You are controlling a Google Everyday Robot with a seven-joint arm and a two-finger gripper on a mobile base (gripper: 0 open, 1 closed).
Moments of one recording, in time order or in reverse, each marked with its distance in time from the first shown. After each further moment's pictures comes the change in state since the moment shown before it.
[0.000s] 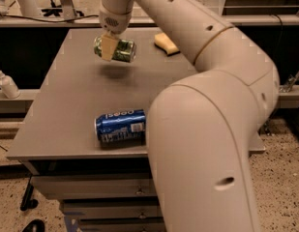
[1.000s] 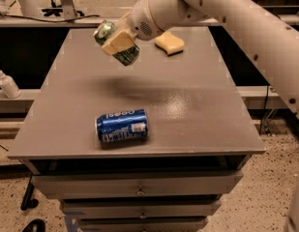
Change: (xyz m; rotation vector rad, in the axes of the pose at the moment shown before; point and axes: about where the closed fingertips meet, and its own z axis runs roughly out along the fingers) arm 0.015 0.039 -0.084 0.036 -0.678 0.062
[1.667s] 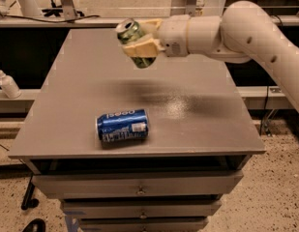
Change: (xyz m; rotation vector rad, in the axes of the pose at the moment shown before) arm 0.019 0.004 -0.056 0.120 -0.327 -0.021
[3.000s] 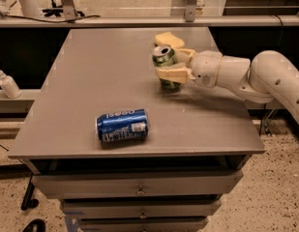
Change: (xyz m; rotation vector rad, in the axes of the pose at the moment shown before) arm 0.103 -0.010 -0.070 0.093 -0.063 0.113
